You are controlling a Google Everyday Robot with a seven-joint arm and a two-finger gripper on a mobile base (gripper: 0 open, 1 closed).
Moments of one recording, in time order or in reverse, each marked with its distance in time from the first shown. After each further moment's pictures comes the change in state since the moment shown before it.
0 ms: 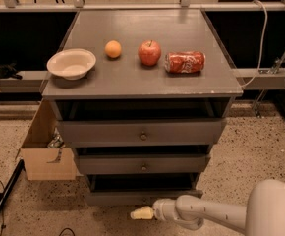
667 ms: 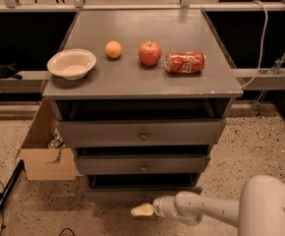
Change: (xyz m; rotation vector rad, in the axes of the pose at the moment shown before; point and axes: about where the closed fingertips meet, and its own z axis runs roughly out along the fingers) arm -0.006 -0.016 0.009 0.022 0.014 0.014
